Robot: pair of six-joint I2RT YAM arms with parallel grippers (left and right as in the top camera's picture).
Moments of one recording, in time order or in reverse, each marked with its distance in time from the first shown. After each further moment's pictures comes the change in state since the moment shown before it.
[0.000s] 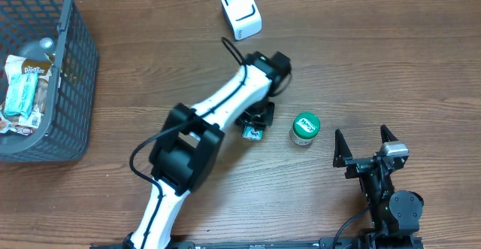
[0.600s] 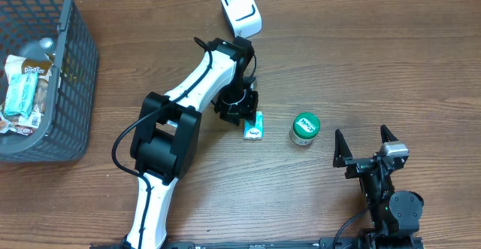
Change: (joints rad) left arm 0.166 0.000 -0.049 0.044 0.336 0.220; right arm 0.000 0.000 0.000 0.001 0.000 0.001
